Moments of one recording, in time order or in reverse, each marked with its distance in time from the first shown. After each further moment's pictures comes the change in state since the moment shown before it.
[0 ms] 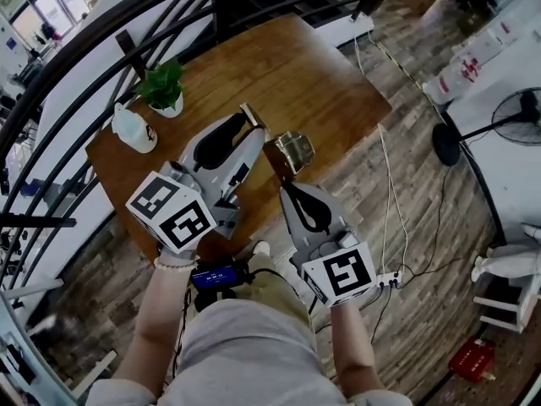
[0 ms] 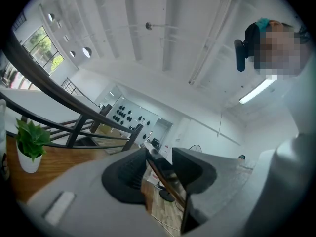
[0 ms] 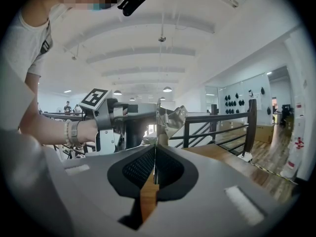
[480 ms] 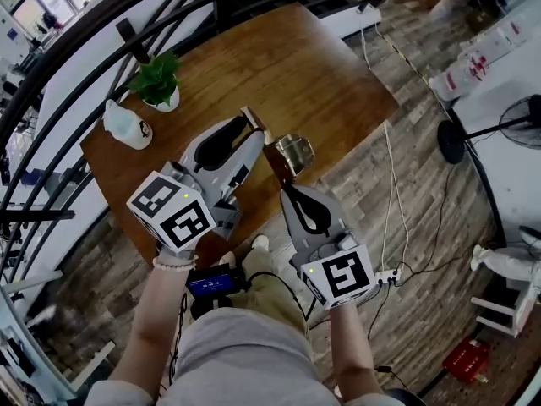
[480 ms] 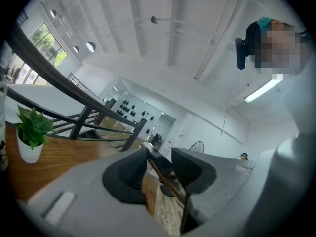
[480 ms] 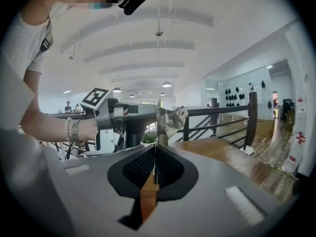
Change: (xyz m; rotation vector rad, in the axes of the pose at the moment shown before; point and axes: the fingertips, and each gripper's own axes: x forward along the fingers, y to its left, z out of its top) left arm 0.012 0.025 -0.030 -0.038 0.056 0.034; right arm 0.012 -0.014 -0.026 0.031 0.054 0.017
